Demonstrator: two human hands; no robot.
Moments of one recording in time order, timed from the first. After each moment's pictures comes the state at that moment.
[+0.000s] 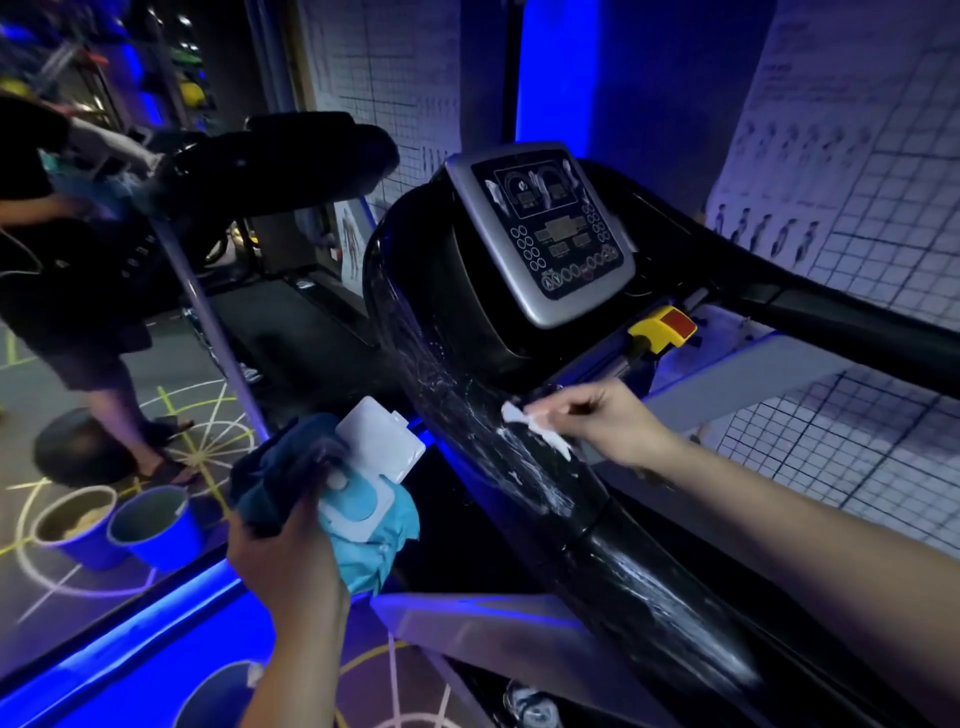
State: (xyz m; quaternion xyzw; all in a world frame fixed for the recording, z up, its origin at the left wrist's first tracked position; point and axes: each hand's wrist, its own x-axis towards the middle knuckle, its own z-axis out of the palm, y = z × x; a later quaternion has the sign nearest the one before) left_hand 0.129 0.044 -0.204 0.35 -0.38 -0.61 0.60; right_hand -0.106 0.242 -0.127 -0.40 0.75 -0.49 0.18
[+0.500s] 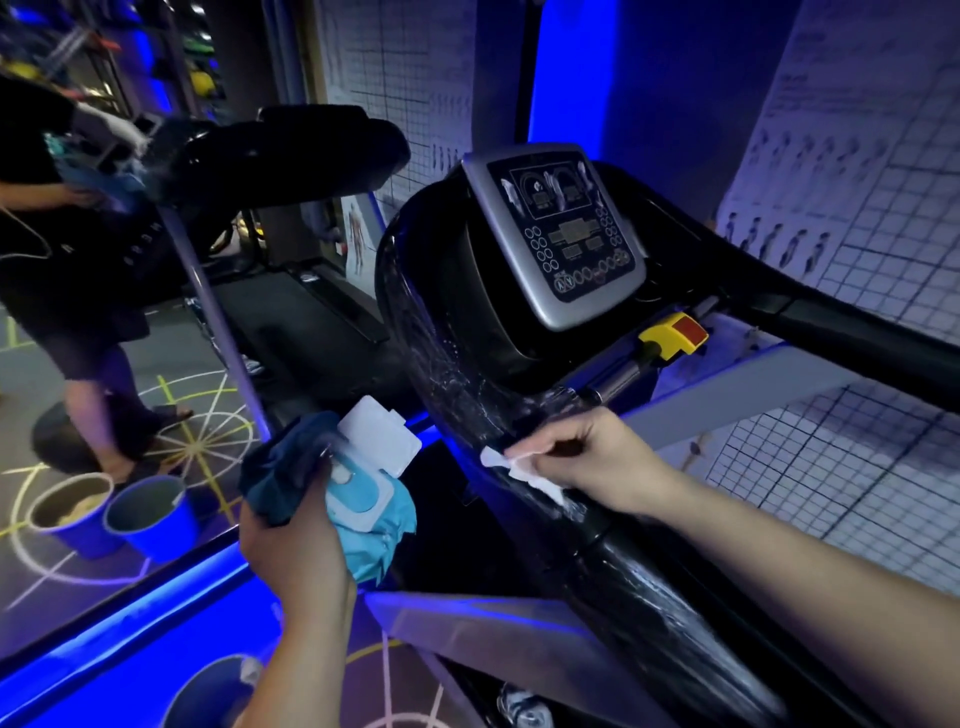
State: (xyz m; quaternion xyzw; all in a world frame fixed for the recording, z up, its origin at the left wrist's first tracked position) left_hand 0.123 0.034 -0.209 0.40 -0.35 -0.62 0.57; right_hand -0.055 0.236 -0.121 -0.47 0.74 -0.45 0.19
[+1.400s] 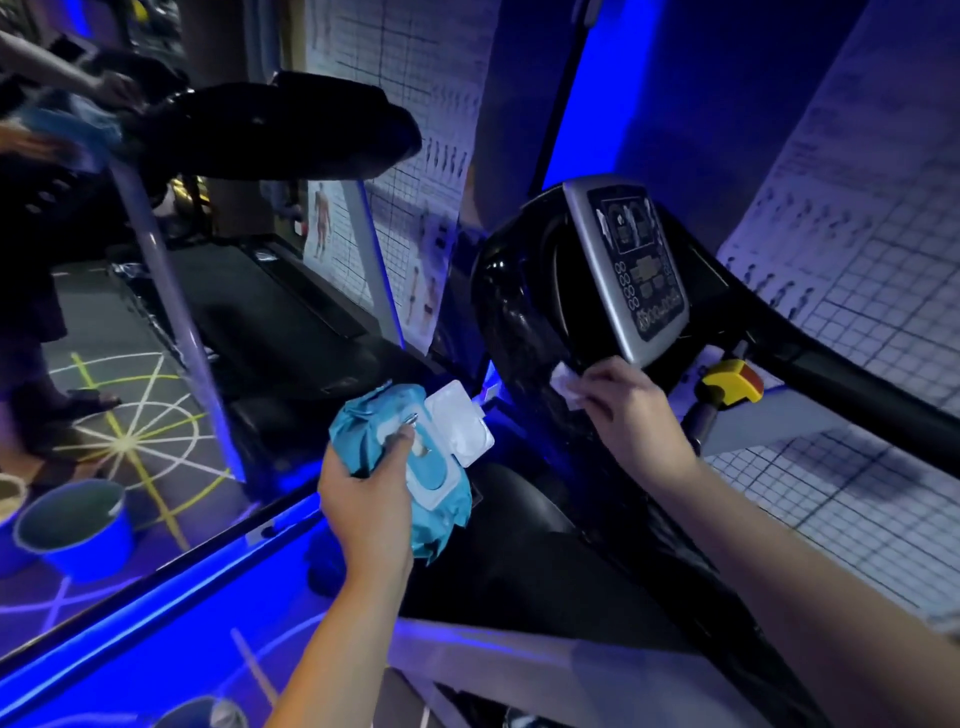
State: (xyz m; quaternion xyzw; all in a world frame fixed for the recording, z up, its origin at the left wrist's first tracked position) left_hand 0.113 -0.124 -0.201 0.34 -0.40 -0.72 0.46; right_hand -0.054 0.058 -0.111 -0.45 0.83 -0.22 -0.25
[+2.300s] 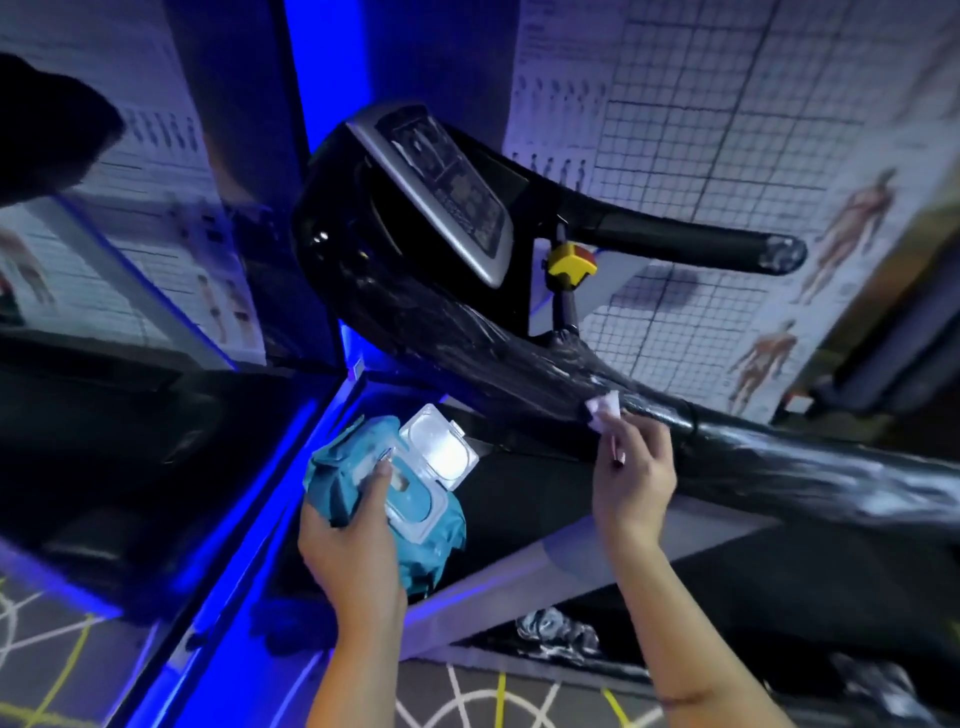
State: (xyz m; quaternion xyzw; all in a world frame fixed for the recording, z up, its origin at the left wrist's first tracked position) left_hand 0.110 -0.136 -0.232 0.23 -0.51 -0.78 0.28; right_hand 0.070 0.097 -0.233 0.06 0.83 -0.32 -0.45
